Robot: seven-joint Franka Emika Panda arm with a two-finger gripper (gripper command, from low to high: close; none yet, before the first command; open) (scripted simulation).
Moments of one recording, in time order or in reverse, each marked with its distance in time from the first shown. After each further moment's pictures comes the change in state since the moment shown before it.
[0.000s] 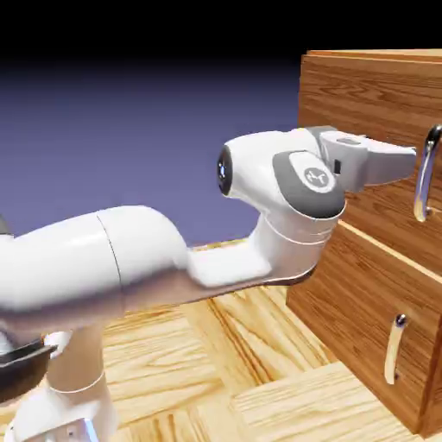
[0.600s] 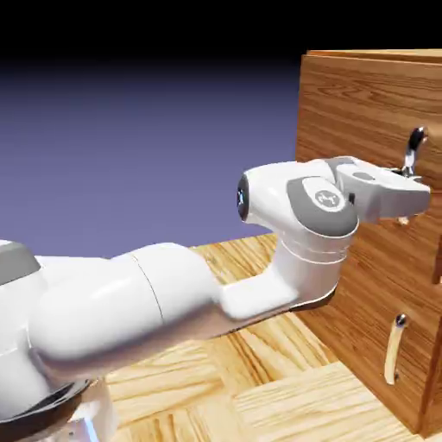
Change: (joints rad) arm -0.040 -0.099 0.065 -0.139 -0.176 -0.263 0.141
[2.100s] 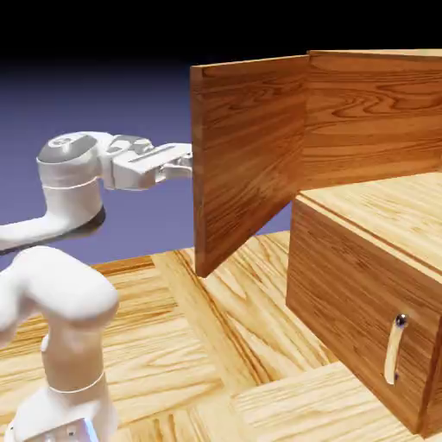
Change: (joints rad) arm -0.571 -0.206 1.496 -0.738 1.178 -1.034 0.207
